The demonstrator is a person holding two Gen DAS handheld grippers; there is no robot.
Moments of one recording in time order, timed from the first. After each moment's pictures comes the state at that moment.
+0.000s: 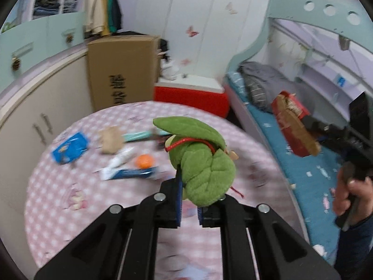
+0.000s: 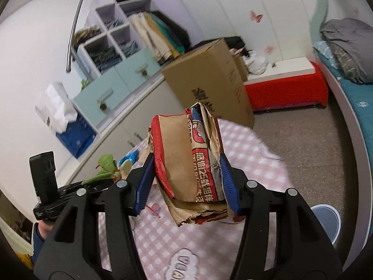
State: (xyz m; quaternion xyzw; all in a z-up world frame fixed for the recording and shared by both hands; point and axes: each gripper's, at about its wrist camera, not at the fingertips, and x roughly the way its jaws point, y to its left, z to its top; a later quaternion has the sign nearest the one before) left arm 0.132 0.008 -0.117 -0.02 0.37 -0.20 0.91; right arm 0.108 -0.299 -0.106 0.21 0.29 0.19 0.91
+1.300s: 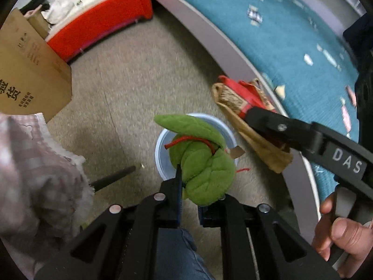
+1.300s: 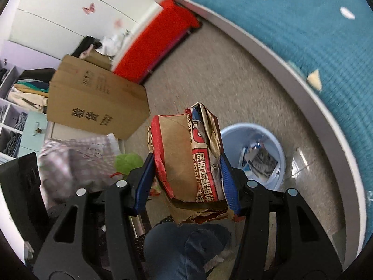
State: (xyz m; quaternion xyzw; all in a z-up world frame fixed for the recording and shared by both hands) left arm 0.166 -0.452 -0.391 0.24 0.60 -0.28 0.71; right arm 0.070 -0.584 -0.400 0.45 0.43 -0.06 0.78
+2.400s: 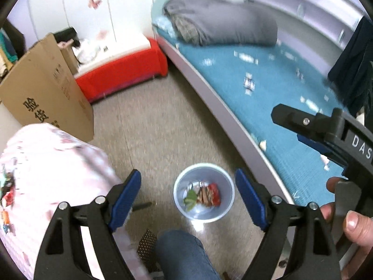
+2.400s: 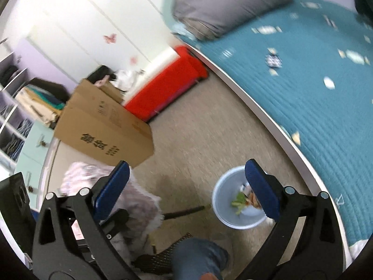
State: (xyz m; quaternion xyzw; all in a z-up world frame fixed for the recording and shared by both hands) left arm 0.137 -0.374 -0.208 0.17 0.45 -0.30 0.83; right arm 0.038 -0.549 -0.210 0.37 0.32 -0.12 0.86
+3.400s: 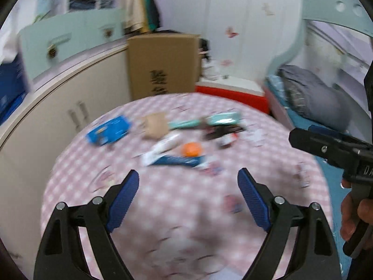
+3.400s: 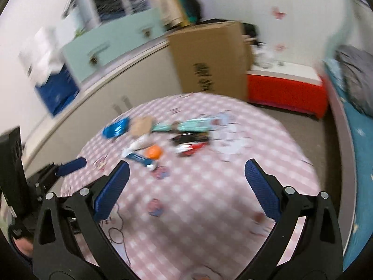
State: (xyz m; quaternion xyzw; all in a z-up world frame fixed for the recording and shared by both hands) left arm 0.134 0.051 -0.161 -0.01 0.37 -0.05 0.93; right arm 0.157 -0.157 -0.129 0.05 0.36 0.20 0.91
